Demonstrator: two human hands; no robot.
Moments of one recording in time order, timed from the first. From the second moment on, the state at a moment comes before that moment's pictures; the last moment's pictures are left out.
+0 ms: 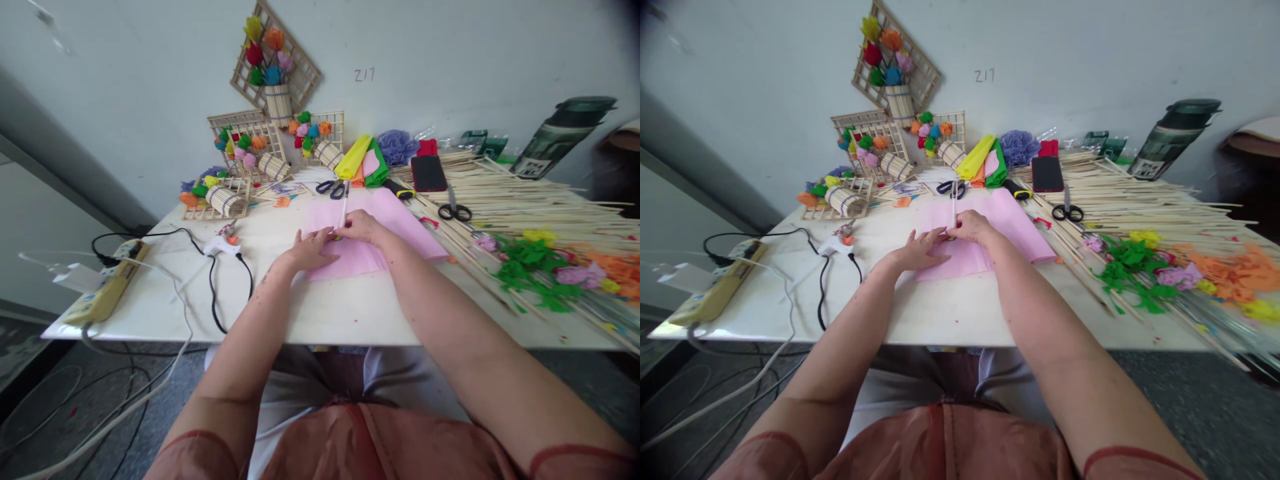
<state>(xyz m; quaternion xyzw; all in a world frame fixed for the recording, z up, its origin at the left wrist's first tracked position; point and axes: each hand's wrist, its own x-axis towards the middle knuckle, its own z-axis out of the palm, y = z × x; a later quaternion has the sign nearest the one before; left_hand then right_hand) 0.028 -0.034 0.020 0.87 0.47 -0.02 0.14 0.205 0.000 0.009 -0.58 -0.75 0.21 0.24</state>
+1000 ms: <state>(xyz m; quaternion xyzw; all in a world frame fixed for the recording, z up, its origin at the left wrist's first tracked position) 0.021 -0.027 0.016 0.86 0.45 0.03 0.21 0.207 0.004 0.000 -0.54 -0.74 0.27 0.30</state>
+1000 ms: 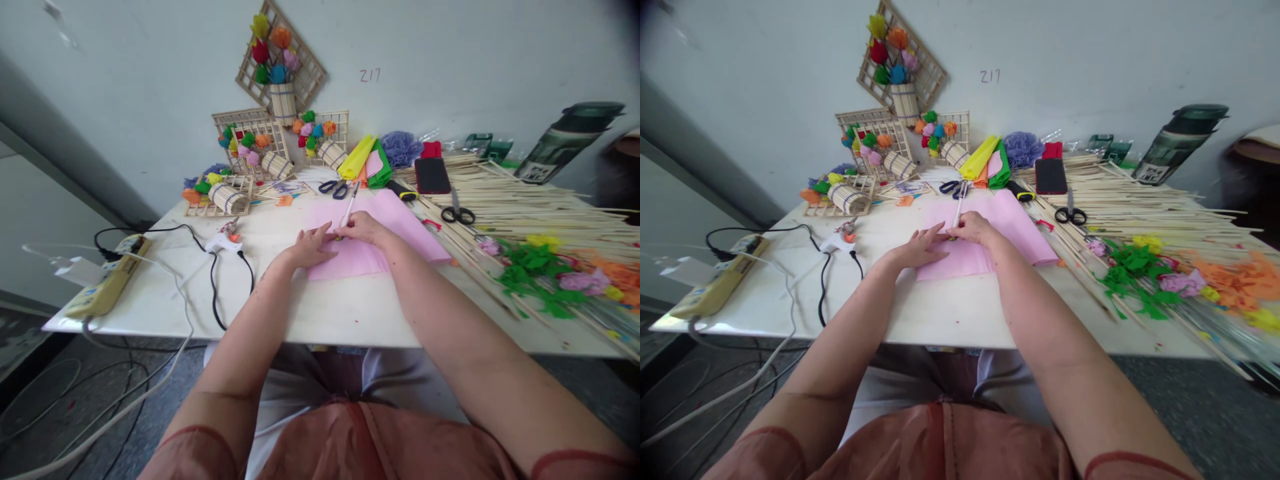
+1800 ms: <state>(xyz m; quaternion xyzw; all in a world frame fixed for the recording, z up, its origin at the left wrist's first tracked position) 0.018 -0.019 0.008 0.86 0.45 0.06 0.23 0.204 0.000 0.004 -0.54 -0.75 0.26 0.29</state>
